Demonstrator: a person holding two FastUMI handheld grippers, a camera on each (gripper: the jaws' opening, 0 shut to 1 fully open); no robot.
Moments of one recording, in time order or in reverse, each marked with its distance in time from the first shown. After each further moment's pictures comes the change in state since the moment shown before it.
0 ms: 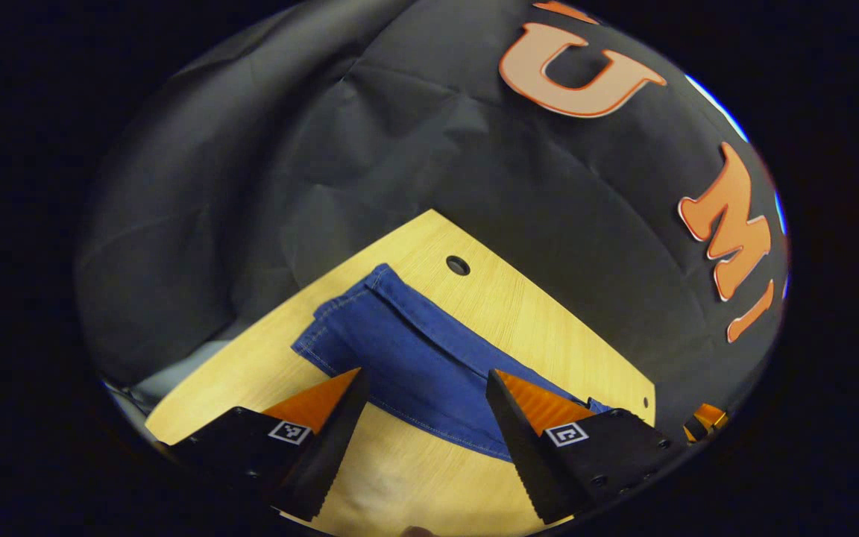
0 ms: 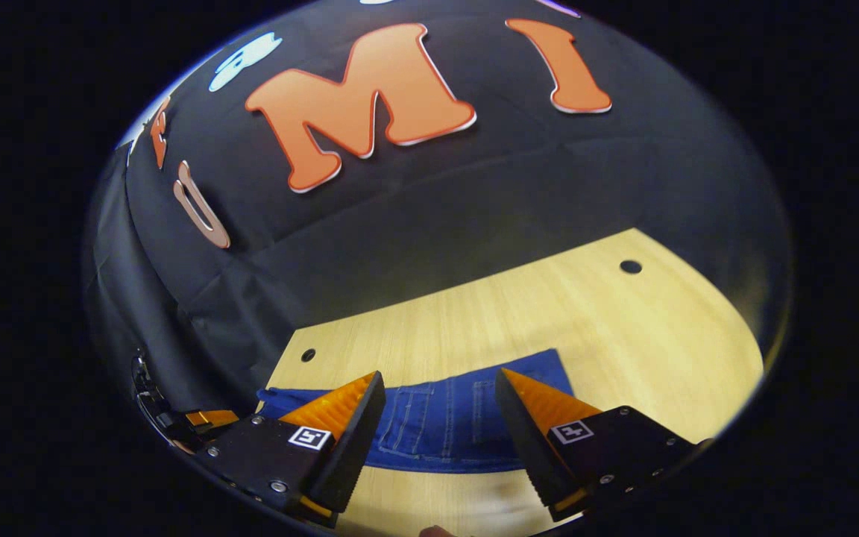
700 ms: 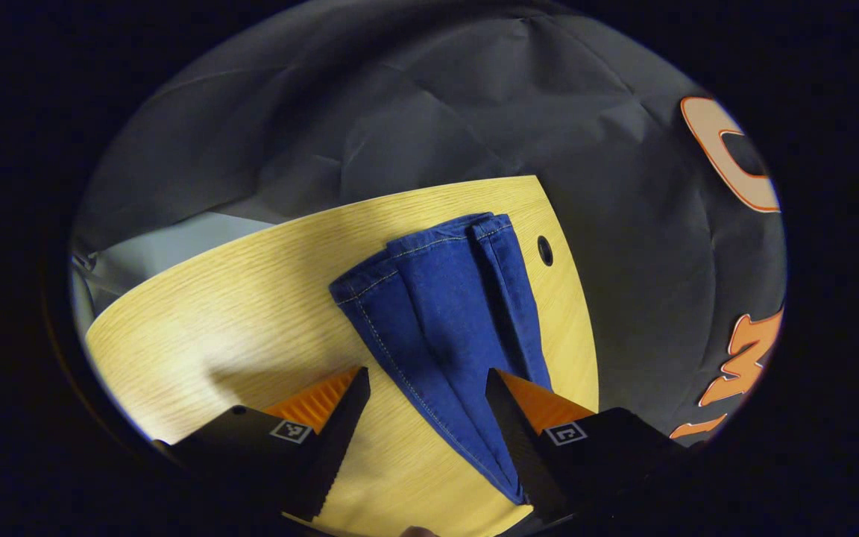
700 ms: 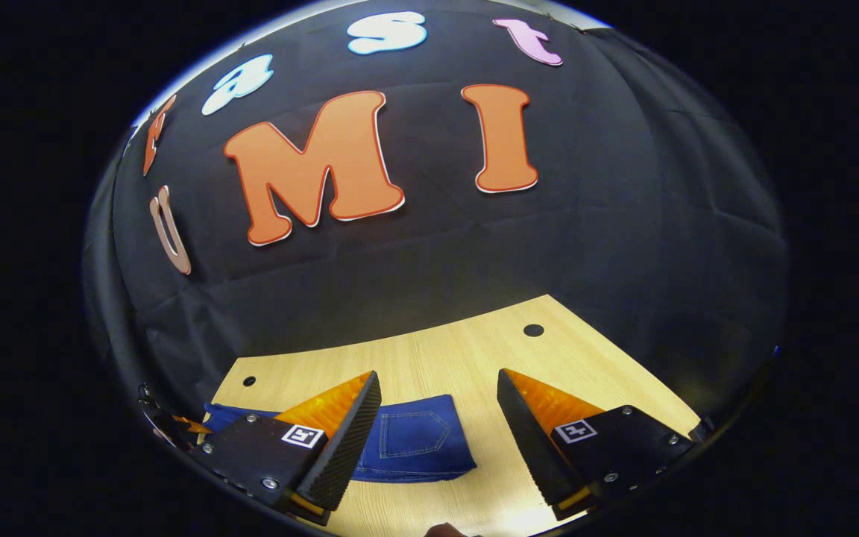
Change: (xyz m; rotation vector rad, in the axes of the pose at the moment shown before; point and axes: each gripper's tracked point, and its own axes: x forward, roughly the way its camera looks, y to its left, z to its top) left arm 0.070 0.076 -0.024 -0.433 0.174 0.041; right arm -0.088 -0.091 0.056 -0.045 -0.183 -0.216
